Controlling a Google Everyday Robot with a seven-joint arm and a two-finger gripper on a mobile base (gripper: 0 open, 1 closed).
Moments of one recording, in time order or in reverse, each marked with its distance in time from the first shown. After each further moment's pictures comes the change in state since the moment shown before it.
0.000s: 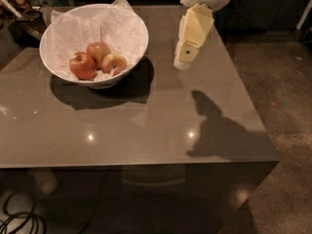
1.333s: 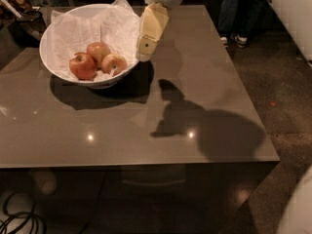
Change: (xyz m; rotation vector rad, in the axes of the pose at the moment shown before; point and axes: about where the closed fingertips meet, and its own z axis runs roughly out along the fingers) arm -0.074 -0.029 0.048 -0.037 -0.080 -0.042
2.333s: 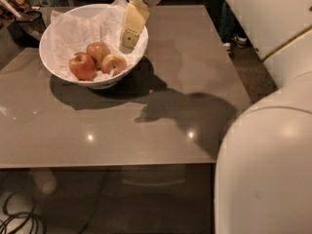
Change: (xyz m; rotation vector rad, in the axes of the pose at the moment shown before) arm -0.030 -0.028 0.030 -0.063 -0.027 0.005
